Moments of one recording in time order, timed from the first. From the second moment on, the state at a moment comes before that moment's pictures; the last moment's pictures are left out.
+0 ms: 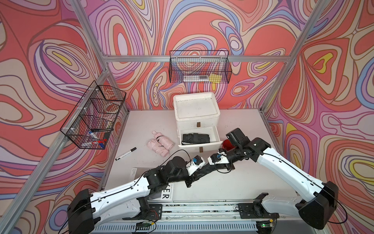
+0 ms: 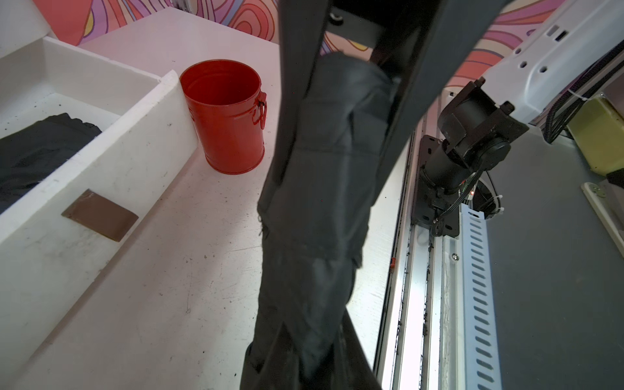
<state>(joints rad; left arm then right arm) -1.02 0.99 0.61 -0.10 0.20 -0.03 0.59 1.25 1.14 -1.00 -0.76 -1.17</state>
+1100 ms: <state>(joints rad) -1.01 0.50 0.37 -0.03 -0.71 -0.19 0.60 1.26 1.20 -0.52 0.01 -0.32</state>
